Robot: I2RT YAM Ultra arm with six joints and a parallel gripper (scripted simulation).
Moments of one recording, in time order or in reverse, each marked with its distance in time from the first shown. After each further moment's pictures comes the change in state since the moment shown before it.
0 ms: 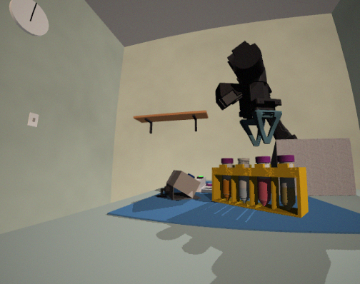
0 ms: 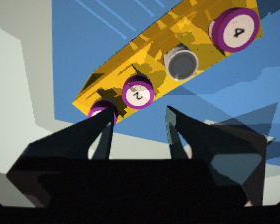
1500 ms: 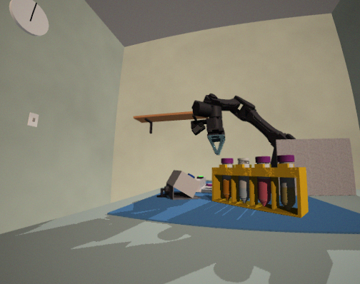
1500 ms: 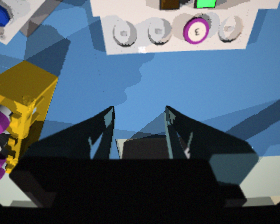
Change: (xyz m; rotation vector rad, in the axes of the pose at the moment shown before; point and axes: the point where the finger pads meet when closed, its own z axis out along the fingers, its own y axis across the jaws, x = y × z) arm -0.033 -0.281 0.003 -0.026 0.018 0.361
